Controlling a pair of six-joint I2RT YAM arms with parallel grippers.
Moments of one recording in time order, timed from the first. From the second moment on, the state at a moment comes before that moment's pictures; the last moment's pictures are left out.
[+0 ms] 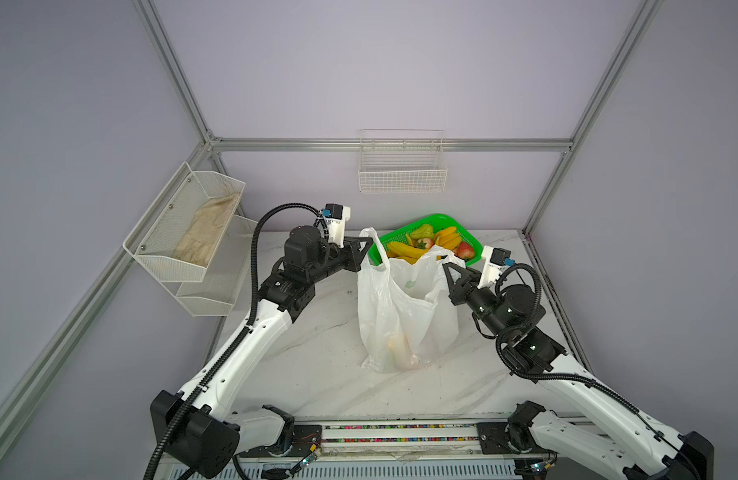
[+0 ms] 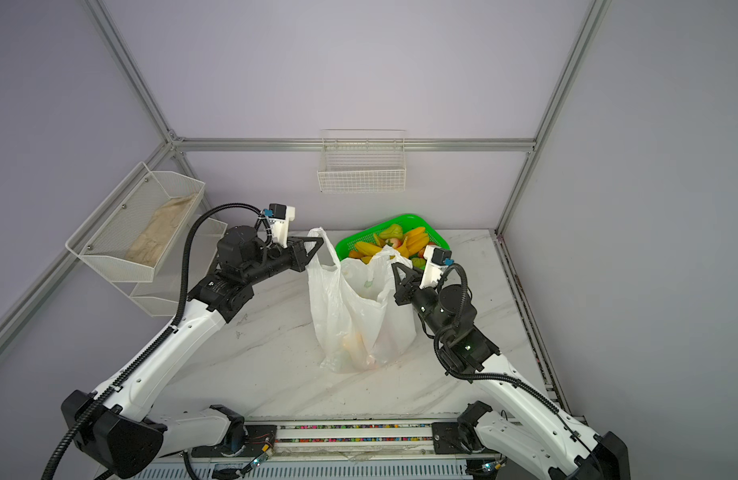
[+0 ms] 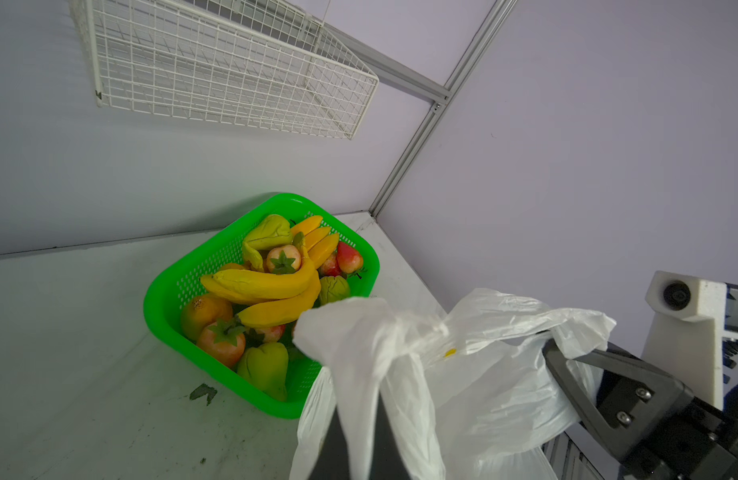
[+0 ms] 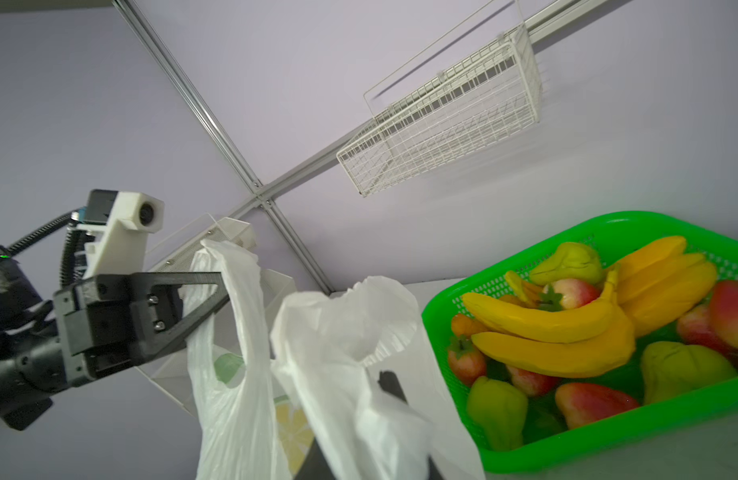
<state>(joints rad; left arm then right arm) -0.40 1.27 1.28 -0.18 0.37 -0.42 0.63 0.91 0.77 0.21 0.10 0.52</state>
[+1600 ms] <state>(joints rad) -0.40 1.23 1.26 -0.11 0.44 -0.49 0.83 1.34 0.83 0.57 -0.29 0.26</state>
